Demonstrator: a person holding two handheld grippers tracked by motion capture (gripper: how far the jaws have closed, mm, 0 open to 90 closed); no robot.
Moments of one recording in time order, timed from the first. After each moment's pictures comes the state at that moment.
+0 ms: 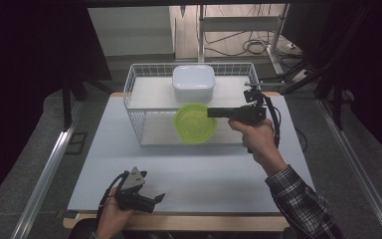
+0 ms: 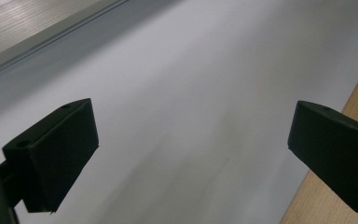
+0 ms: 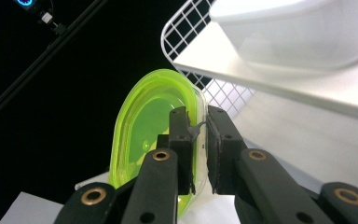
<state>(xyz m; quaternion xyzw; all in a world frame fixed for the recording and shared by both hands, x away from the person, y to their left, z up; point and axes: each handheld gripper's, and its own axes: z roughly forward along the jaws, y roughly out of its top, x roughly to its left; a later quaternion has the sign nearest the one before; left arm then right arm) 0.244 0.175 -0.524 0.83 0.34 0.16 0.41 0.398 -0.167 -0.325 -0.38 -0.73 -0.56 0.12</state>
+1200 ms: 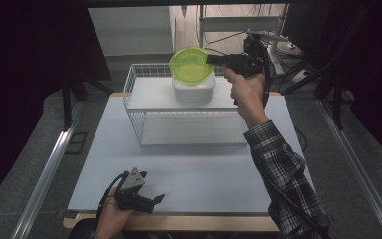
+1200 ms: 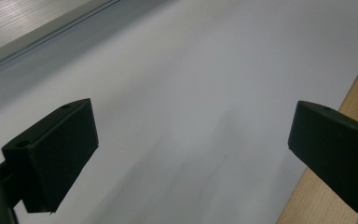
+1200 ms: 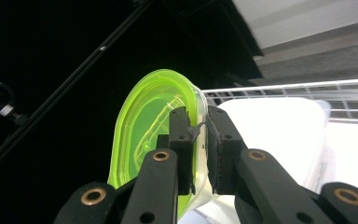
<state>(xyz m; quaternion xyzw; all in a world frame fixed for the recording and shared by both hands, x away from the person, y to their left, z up) 0.244 0.176 -0.524 0.83 0.34 0.15 0.41 0.464 -0.141 -0.249 -0.48 -0.65 -0.60 0.03</state>
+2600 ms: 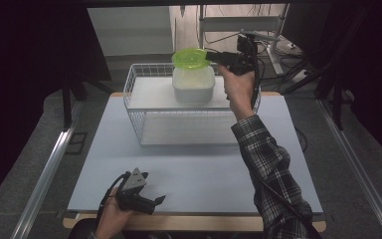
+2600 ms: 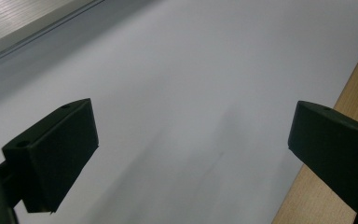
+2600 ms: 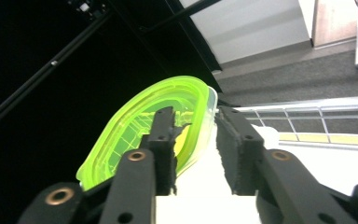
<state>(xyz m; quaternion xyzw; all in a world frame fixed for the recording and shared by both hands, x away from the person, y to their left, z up) 0.244 0.174 -0.526 0.84 0.34 0.14 0.41 0.489 -0.131 -0.264 -0.51 -0.63 -0.58 -0.04</state>
